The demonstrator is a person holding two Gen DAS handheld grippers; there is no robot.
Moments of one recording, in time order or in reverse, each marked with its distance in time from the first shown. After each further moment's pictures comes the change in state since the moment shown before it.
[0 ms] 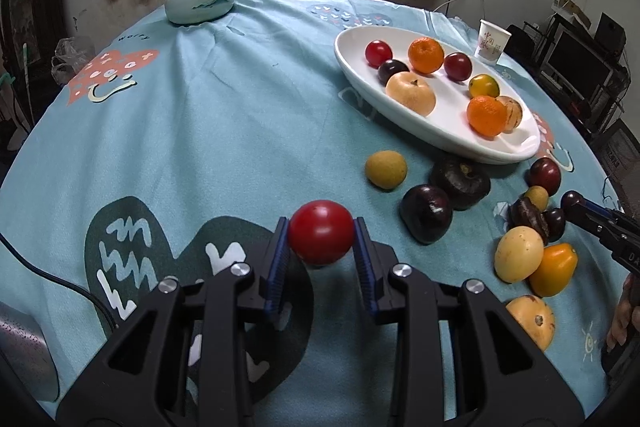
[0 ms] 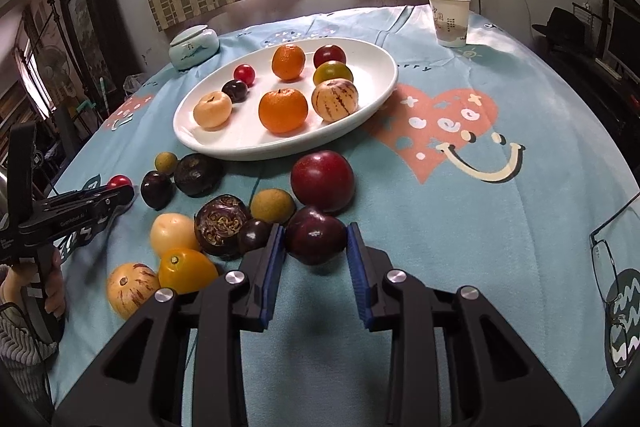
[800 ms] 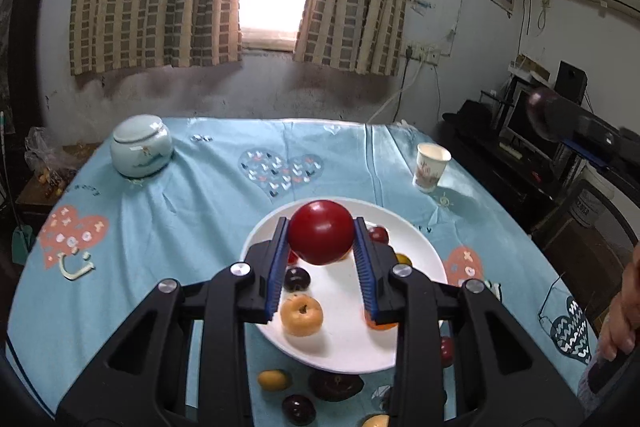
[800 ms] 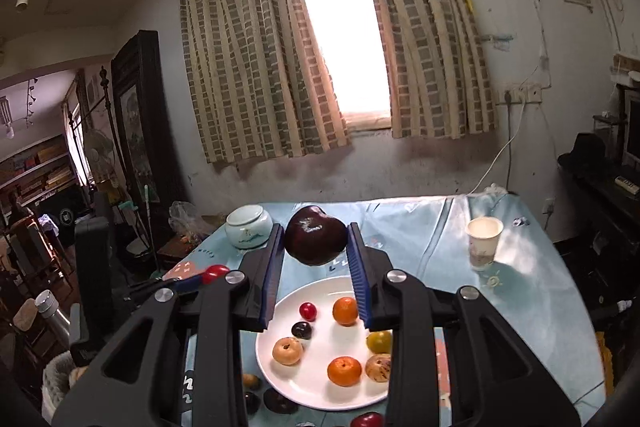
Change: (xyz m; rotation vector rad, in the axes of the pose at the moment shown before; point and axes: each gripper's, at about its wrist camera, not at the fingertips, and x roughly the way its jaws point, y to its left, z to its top) left arm -0.031 -0.088 0.145 0.069 -0.241 -0.111; right arm -0.074 0.043 0.182 -0.078 -0.395 0.141
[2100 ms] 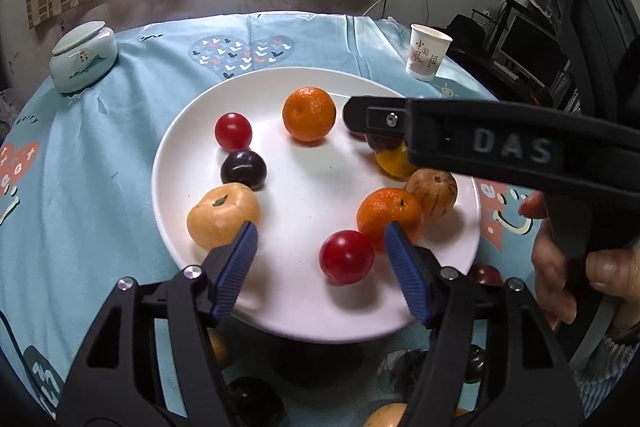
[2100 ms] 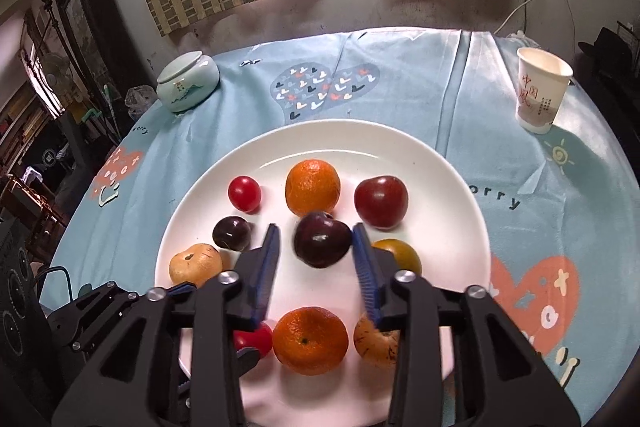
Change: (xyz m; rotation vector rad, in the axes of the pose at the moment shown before) left arm 0.083 -0.010 -0.072 0.026 0.258 -0.058; right arm 0.144 -0.031 -0.089 0.044 0.423 -0.092
